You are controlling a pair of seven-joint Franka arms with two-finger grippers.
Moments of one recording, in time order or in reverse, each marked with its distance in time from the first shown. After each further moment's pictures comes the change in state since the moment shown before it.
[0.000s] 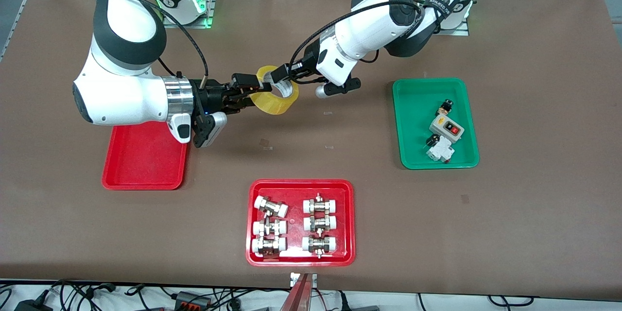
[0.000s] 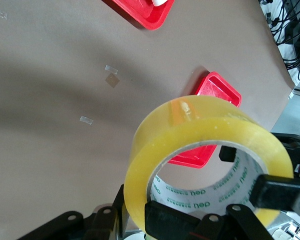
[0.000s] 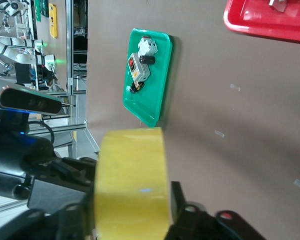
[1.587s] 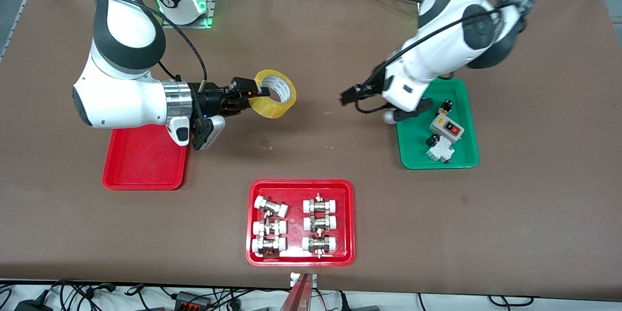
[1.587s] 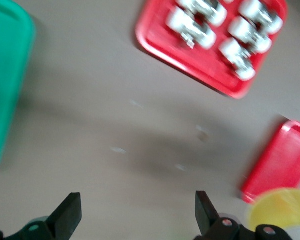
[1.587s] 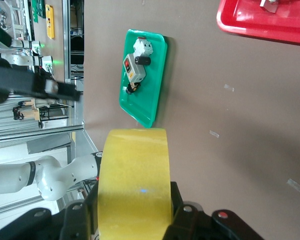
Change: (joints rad) left arm 0.300 -0.123 0.009 0.021 0.239 -0.456 0.079; right arm -0.001 0.016 -0.012 0.000 -0.008 0.001 -0.007
